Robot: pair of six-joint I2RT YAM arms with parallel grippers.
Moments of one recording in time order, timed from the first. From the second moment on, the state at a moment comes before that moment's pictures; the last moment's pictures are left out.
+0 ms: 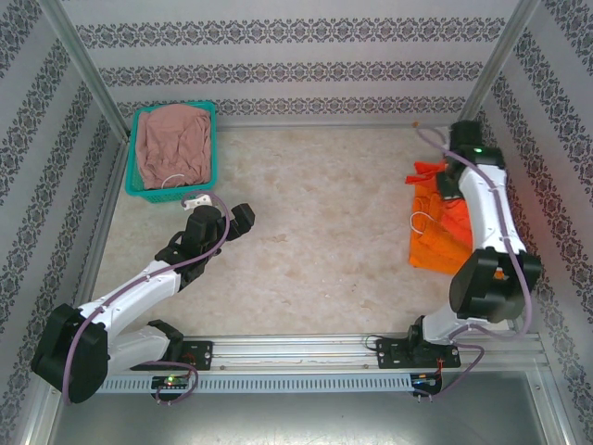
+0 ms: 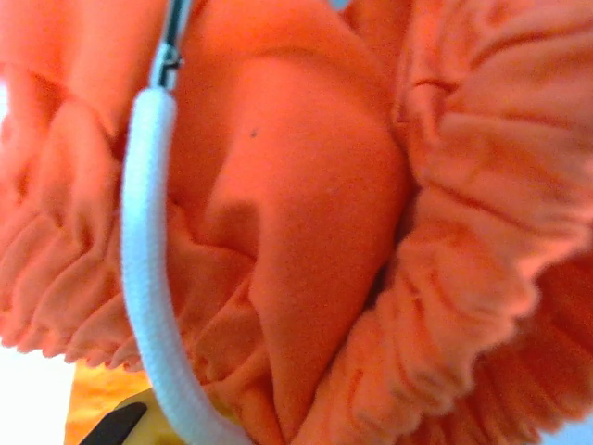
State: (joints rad) left arm -0.45 1.11 0.57 0.01 -0.18 -0.80; right arm -0.14 1.58 1.47 -1.08 0.31 -0.17
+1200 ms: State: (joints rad) left arm -0.25 1.05 0.84 -0.26 -0.18 -0.66; right arm -0.11 1.78 1.30 -0.92 -0.28 0.24
